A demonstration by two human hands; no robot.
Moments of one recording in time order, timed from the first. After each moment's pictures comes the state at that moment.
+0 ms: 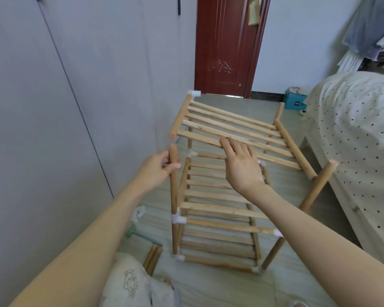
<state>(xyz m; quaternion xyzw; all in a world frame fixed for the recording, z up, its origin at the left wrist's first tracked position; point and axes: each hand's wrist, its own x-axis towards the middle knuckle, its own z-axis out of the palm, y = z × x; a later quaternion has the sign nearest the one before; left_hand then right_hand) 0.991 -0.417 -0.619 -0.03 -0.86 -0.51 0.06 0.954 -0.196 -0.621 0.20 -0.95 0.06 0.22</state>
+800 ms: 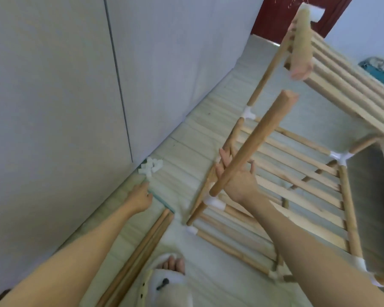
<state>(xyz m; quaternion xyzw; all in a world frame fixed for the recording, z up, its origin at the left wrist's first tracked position) 0.976 -0.549 -0.926 0.24 -0.88 -0.38 -0.15 0.874 -0.308 -0.807 0.23 -0.97 0.07 -0.08</state>
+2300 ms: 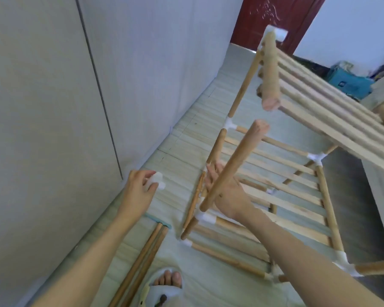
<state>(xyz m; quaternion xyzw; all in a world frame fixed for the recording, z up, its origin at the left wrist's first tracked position) 0.965 -0.522 -0.844 0.19 -0.83 -0.50 0.16 0.887 -0.299 -0.793 0.28 -0.95 0.07 -0.11</state>
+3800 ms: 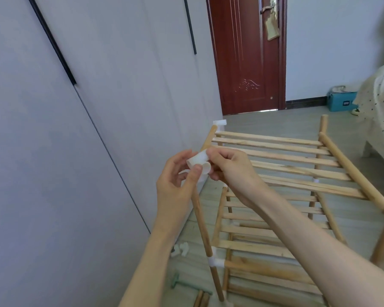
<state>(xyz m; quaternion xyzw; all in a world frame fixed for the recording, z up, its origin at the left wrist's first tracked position) 1.013 -0.378 -0.555 -0.07 -0.72 -0.61 0.33 0.950 -0.264 -0.543 0.21 -0.61 0.76 -0.05</state>
